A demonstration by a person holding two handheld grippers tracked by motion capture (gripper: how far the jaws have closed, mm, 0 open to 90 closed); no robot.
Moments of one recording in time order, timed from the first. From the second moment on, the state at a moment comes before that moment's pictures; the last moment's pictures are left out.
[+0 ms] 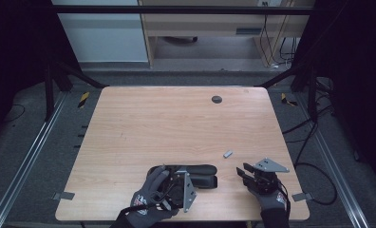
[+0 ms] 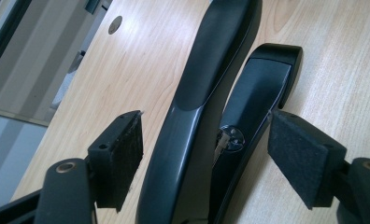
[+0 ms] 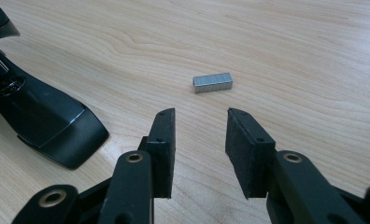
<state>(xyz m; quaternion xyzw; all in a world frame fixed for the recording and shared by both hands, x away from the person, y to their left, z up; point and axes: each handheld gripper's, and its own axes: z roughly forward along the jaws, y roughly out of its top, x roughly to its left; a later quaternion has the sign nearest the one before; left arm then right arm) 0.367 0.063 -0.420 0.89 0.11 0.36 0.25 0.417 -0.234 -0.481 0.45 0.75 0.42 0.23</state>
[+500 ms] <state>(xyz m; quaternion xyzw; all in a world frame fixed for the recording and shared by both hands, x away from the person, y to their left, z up) 0.371 0.042 -0.425 0.89 0.09 0.37 0.24 0.417 -0.233 -0.481 0.45 0.75 0.42 0.22</state>
